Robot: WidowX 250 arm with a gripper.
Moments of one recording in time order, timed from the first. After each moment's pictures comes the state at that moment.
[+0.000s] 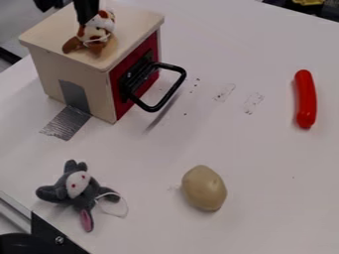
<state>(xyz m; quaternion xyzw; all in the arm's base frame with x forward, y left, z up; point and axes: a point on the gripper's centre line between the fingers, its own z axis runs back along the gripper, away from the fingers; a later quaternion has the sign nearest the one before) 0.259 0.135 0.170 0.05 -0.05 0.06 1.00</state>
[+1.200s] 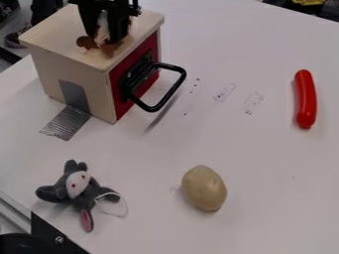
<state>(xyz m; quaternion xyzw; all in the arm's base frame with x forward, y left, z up) 0.302 0.130 0.113 0.00 0.02 0.07 1.00</state>
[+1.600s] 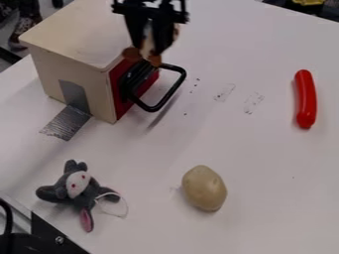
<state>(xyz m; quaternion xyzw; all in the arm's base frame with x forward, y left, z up) 0.305 0.050 0.116 -0.04 0.02 0.02 1.00</state>
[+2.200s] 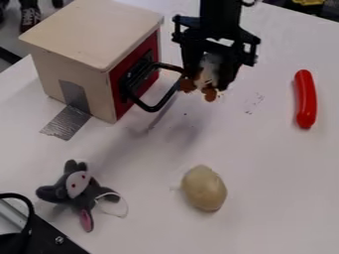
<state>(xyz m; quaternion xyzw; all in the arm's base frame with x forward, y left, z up) 0.308 -0.019 0.096 0.00 0.01 0.00 1.00</state>
